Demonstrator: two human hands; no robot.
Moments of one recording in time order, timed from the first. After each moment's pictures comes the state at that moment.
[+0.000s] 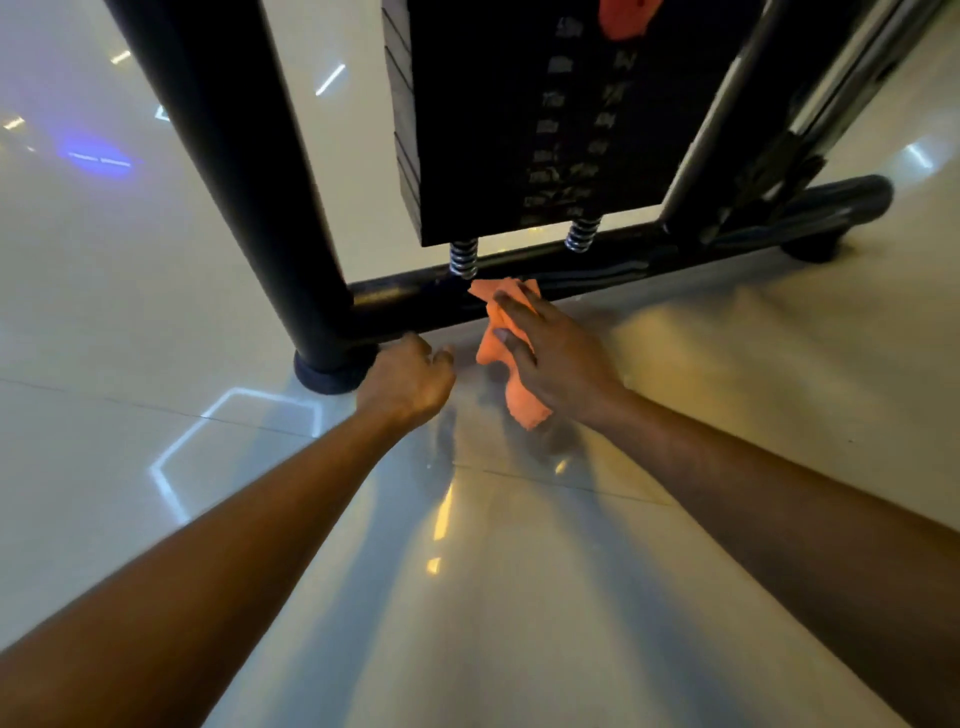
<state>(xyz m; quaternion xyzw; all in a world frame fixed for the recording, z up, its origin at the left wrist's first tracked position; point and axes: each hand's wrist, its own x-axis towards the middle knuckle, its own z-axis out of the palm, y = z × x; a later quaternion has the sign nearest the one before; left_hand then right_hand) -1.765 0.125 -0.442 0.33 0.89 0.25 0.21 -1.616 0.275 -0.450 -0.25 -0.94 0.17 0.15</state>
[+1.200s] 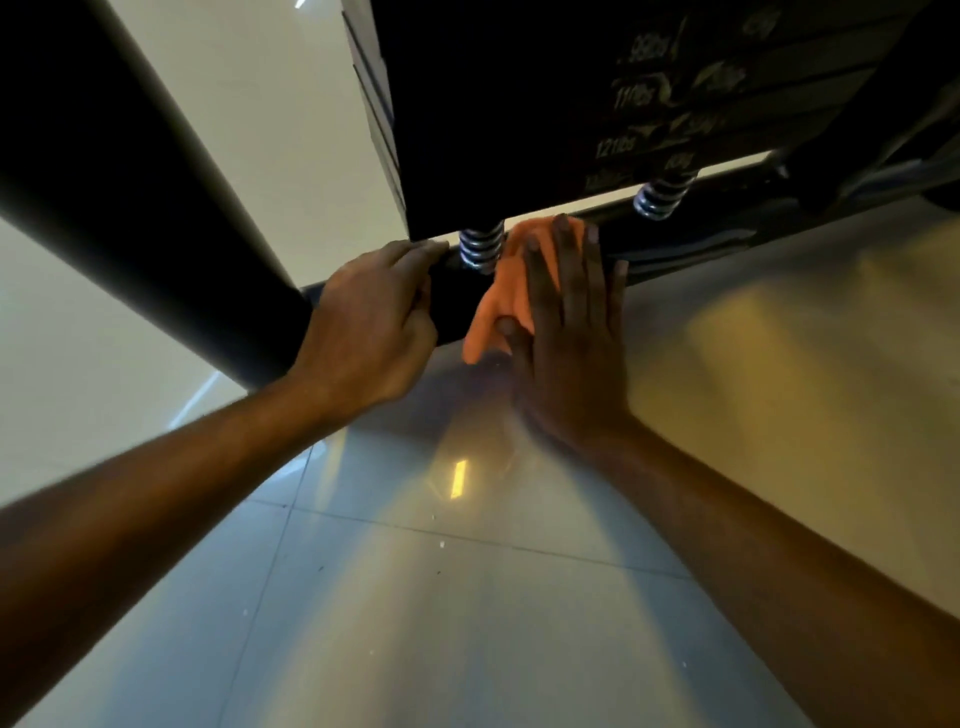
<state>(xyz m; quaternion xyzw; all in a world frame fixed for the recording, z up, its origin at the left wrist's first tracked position) -1.861 0.185 -0.453 0.54 0.80 0.24 0.09 -1.689 0.315 -0.549 -0.30 -0.91 0.03 0.29</state>
